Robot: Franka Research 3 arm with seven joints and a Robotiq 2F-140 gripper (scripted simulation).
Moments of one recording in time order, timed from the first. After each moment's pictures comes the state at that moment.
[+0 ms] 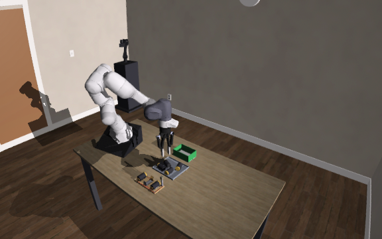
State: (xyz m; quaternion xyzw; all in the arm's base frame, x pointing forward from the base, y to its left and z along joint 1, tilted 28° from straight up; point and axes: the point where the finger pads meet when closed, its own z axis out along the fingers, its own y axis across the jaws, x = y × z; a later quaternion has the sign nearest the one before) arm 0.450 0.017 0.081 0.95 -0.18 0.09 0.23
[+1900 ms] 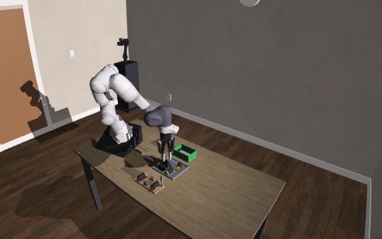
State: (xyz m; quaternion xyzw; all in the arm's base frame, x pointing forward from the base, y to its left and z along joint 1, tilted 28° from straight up) arm 0.458 0.000 0.041 0.95 -0.20 0.09 0.22
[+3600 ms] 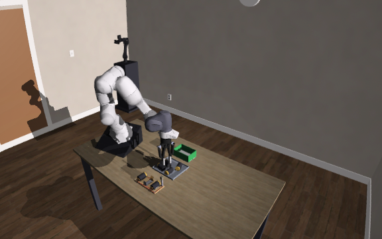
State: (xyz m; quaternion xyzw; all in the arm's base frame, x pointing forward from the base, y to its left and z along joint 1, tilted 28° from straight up) arm 0.460 -0.018 0.007 0.95 -0.20 0.09 0.22
